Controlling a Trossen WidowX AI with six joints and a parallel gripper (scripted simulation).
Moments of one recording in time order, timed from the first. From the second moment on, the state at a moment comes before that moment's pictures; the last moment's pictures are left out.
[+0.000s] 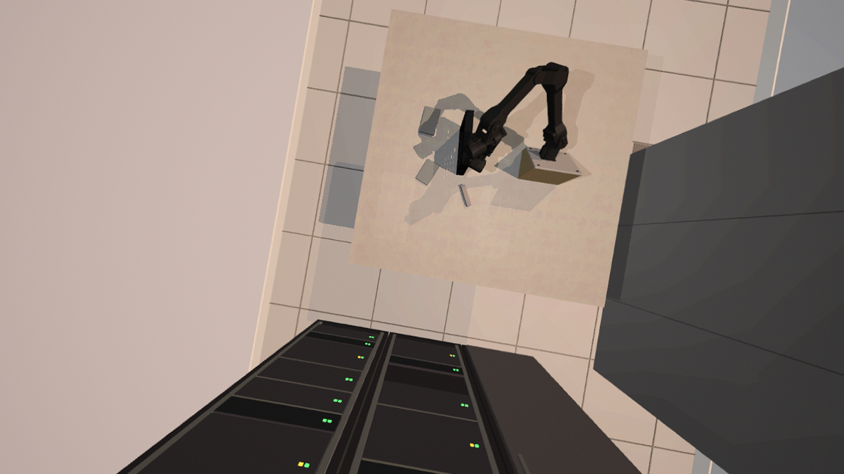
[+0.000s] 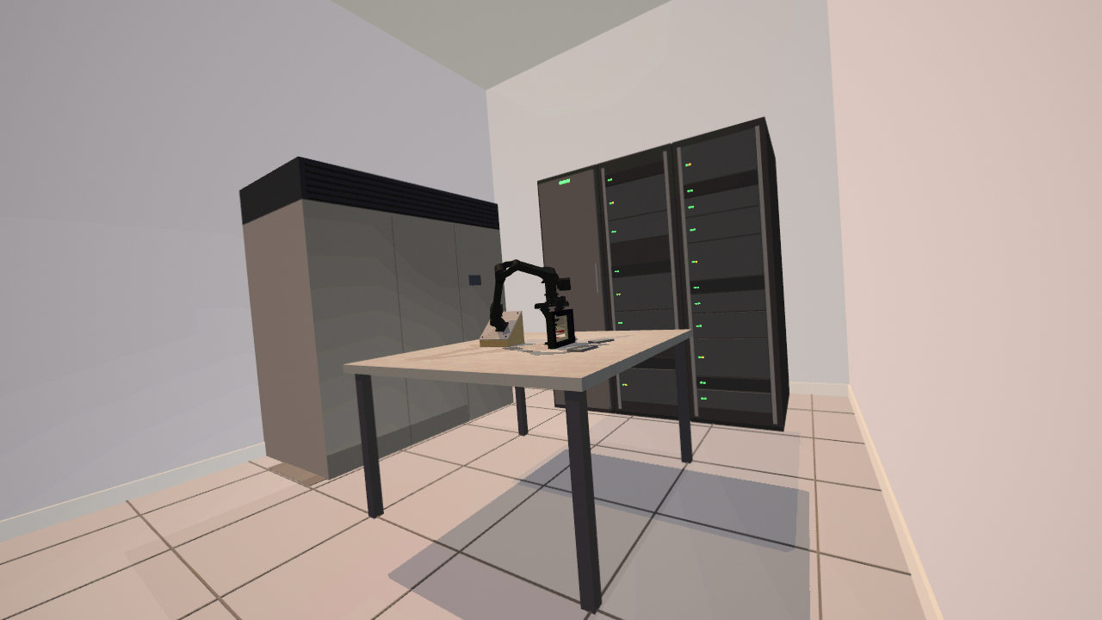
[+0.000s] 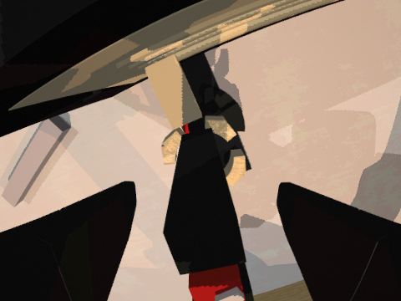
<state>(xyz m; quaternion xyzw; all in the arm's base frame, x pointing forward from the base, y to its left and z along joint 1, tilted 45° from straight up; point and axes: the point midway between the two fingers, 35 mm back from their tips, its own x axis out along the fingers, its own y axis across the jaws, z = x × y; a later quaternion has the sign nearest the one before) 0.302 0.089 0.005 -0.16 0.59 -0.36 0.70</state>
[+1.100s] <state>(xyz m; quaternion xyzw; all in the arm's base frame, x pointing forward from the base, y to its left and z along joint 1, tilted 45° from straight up) 0.302 0.089 0.005 0.30 0.25 -0.64 0.66</state>
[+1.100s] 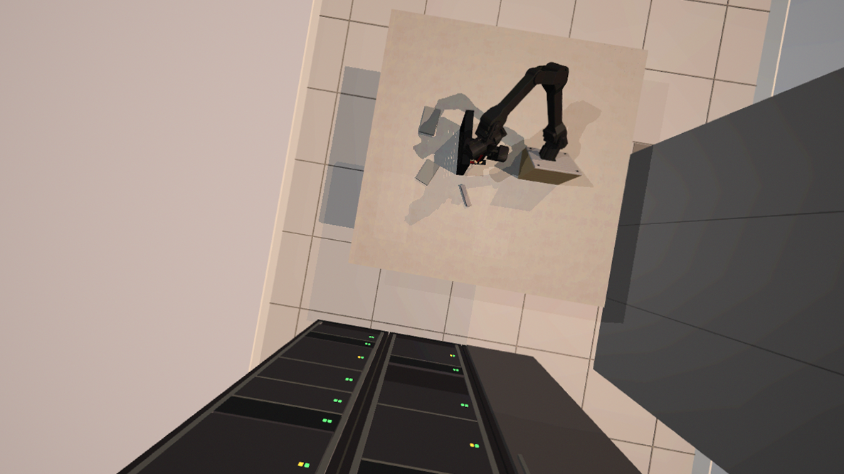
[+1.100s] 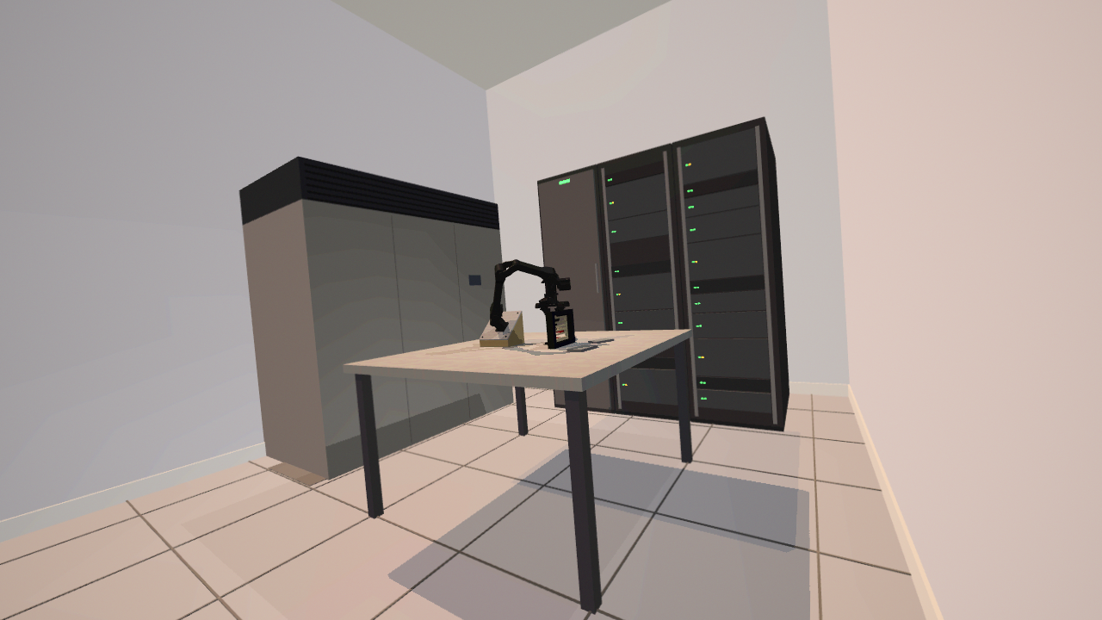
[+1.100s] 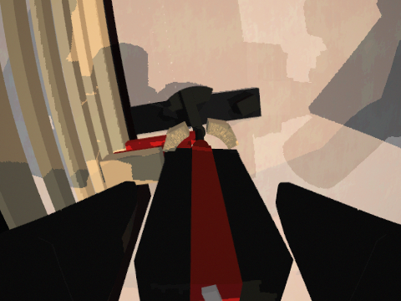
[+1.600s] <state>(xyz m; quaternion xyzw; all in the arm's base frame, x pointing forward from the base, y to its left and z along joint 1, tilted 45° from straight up) 0.302 0.089 0.005 0.30 0.25 -0.64 0.66</state>
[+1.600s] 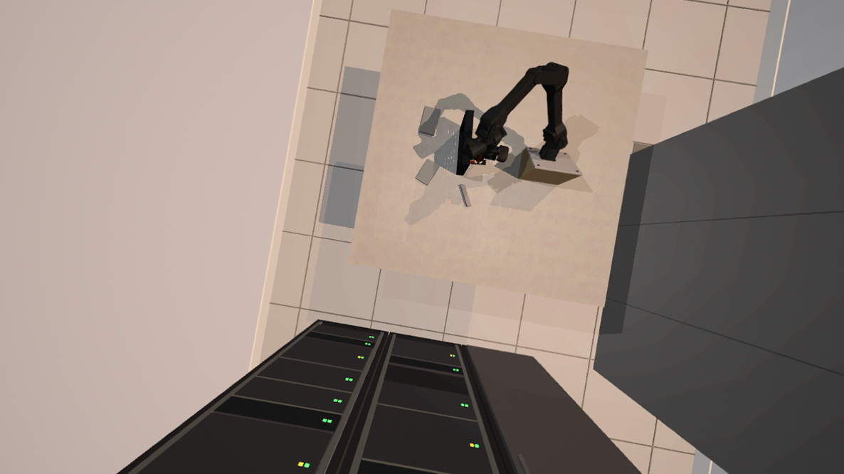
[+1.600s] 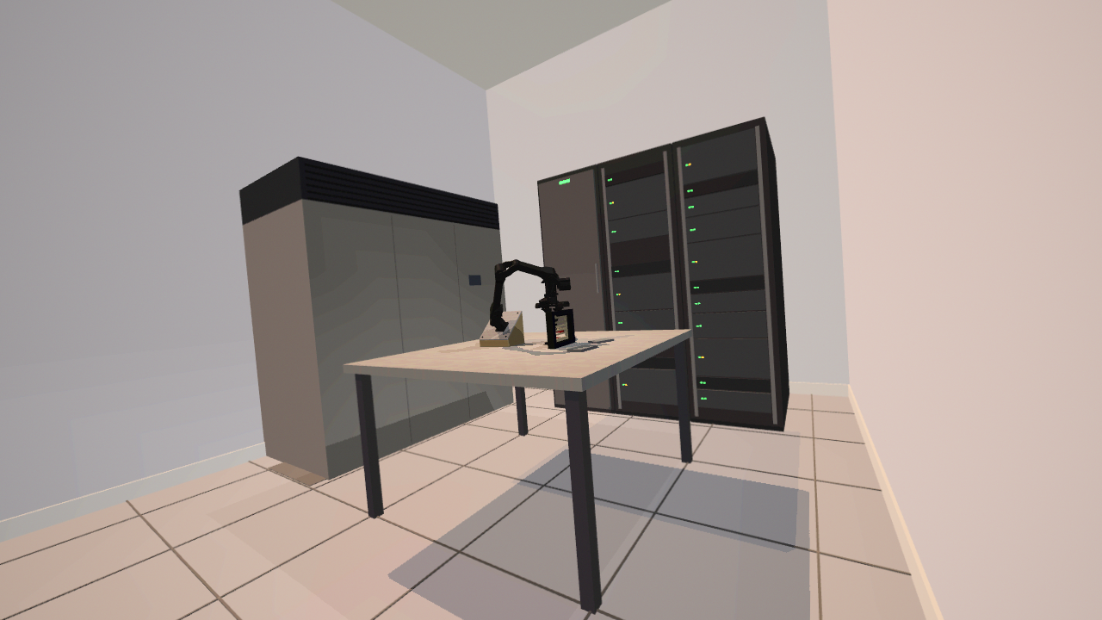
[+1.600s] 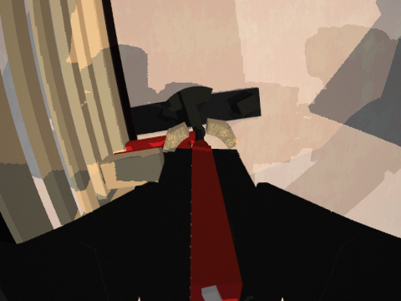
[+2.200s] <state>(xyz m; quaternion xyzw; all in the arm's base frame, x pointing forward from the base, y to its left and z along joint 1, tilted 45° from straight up) 0.303 0.089 0.005 0.31 0.25 -0.64 0.66</state>
